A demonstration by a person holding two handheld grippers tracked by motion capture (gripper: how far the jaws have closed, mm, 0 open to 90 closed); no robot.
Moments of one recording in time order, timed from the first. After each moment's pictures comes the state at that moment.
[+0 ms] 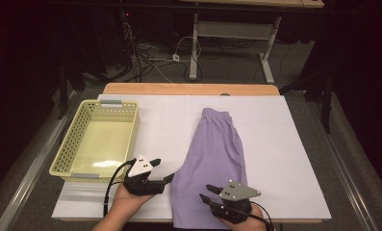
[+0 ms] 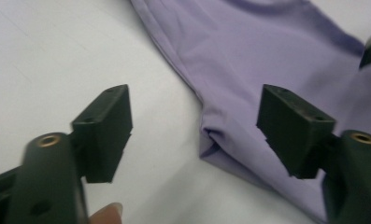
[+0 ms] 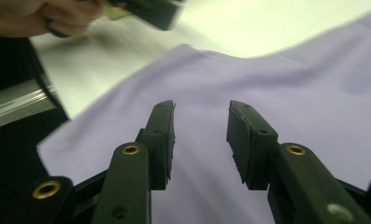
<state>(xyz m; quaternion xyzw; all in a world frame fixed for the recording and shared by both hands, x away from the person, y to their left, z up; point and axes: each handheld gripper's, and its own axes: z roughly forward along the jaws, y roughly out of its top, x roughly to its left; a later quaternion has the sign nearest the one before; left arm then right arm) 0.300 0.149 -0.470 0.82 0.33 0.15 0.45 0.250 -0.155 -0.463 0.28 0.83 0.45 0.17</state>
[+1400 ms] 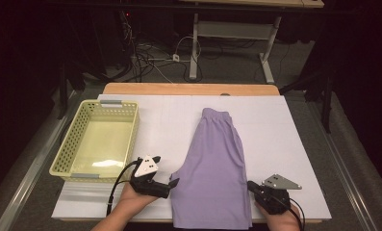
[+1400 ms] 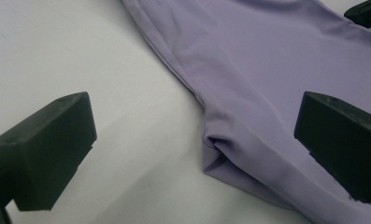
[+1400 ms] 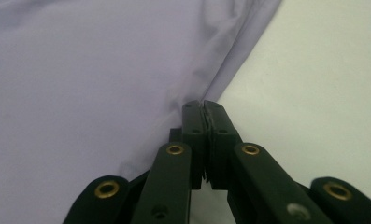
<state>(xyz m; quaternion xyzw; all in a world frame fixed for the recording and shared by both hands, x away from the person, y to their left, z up) 0.313 0.140 -0.485 0.81 0.32 0.14 0.47 0.272 -0.254 -0.484 0.45 0.79 0.37 0.21</state>
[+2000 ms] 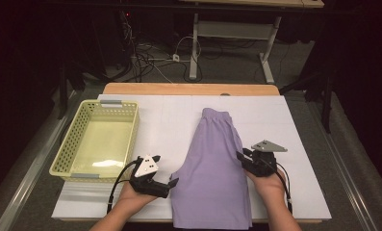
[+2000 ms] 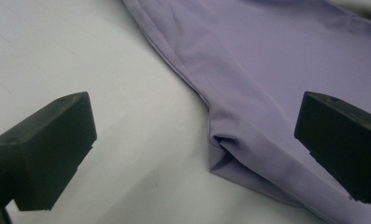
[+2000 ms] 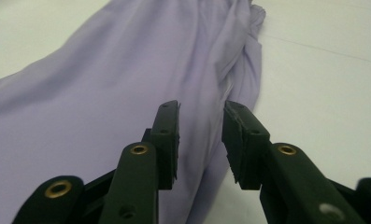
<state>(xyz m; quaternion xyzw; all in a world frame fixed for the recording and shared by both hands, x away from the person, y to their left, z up) 0.315 0.142 -0.485 0.82 0.31 0.15 0.47 0.365 -0.229 -0.460 0.46 0.77 0.39 0.23</state>
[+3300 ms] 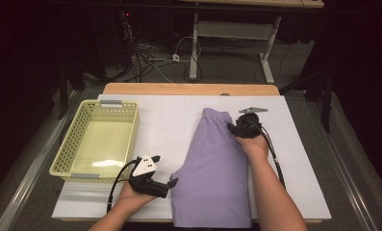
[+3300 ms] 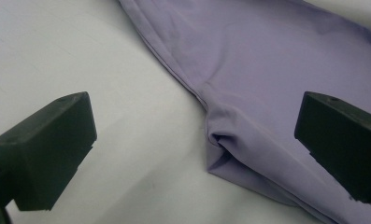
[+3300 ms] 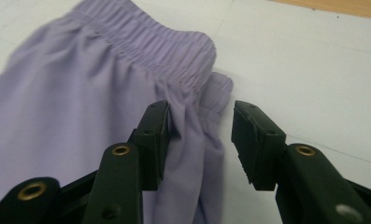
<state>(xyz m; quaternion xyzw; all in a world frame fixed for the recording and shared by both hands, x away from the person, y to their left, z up) 0.315 0.144 -0.486 0.81 0.30 0.14 0.48 0.489 -0.210 -0.458 0.49 0.76 0.35 0.22</state>
